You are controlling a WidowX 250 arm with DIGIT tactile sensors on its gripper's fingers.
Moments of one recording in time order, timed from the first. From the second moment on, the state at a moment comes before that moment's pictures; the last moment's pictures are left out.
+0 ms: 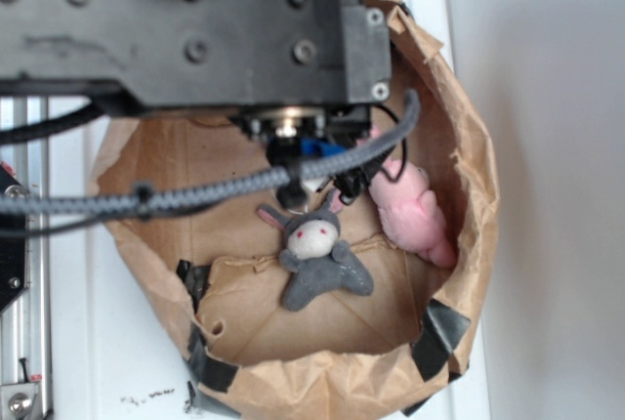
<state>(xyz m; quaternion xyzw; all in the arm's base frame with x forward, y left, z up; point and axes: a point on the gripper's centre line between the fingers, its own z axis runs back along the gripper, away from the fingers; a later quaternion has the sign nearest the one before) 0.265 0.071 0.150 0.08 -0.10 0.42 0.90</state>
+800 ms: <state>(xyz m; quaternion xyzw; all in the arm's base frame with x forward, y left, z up) 0.281 0.067 0.133 0.04 -0.11 0.48 0.87</state>
